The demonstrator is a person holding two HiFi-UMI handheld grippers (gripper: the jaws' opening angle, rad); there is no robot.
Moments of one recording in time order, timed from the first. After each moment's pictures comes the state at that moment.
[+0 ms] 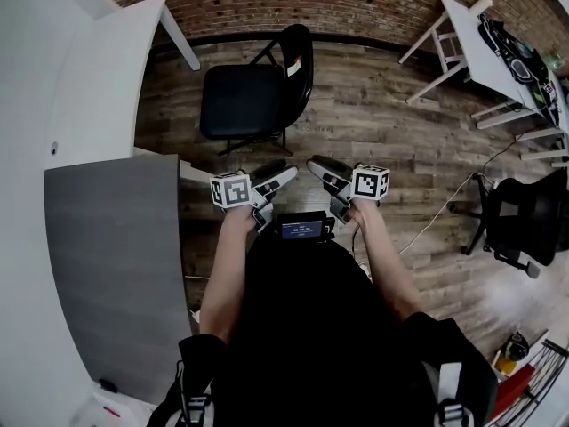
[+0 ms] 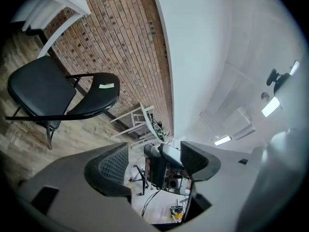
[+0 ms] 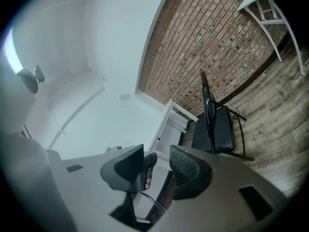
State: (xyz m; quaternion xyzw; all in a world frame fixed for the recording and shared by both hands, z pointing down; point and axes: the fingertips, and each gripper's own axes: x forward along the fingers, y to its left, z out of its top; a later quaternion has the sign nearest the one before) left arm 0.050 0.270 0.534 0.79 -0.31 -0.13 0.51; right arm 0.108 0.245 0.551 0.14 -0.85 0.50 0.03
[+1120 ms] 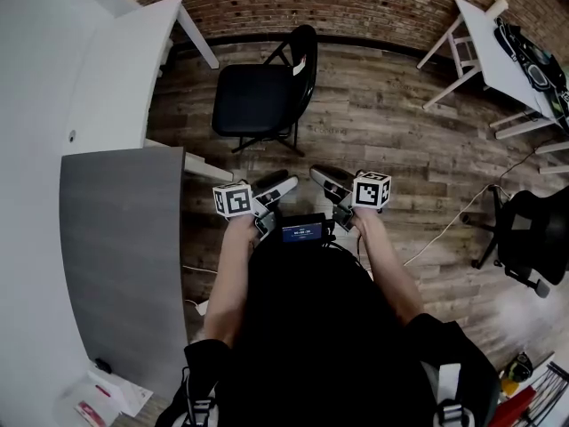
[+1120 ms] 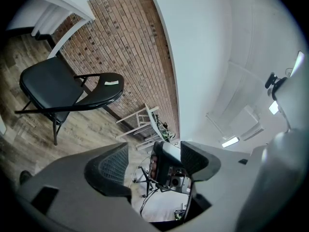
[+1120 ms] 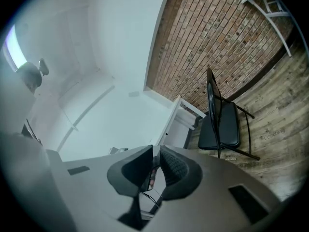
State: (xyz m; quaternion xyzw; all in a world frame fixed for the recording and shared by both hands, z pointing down) left arm 0.072 0.300 0.552 0.77 -0.35 -0.12 0.52; right arm 0.126 0.271 0.550 0.08 -0.86 0.50 0.02
